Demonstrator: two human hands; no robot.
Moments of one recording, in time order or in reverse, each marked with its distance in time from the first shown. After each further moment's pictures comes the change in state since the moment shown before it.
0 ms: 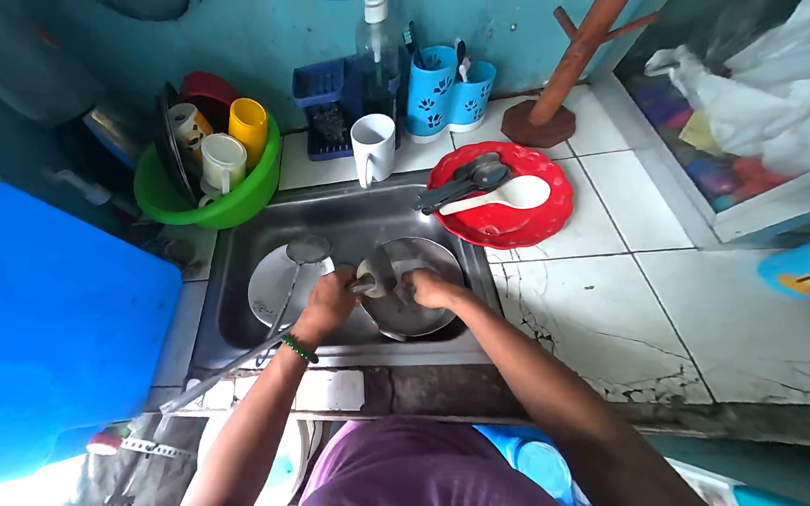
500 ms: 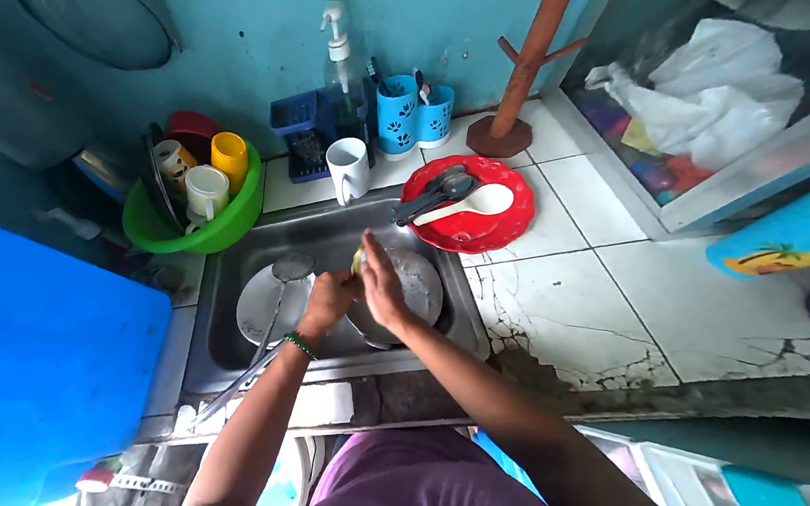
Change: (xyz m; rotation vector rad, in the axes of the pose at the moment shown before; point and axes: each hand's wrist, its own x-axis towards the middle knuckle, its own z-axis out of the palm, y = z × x) left_hand 0.017 0.024 0.008 -0.146 0.076 0.061; right_hand 0.005 -0.051 0.039 0.585 0.911 -0.466
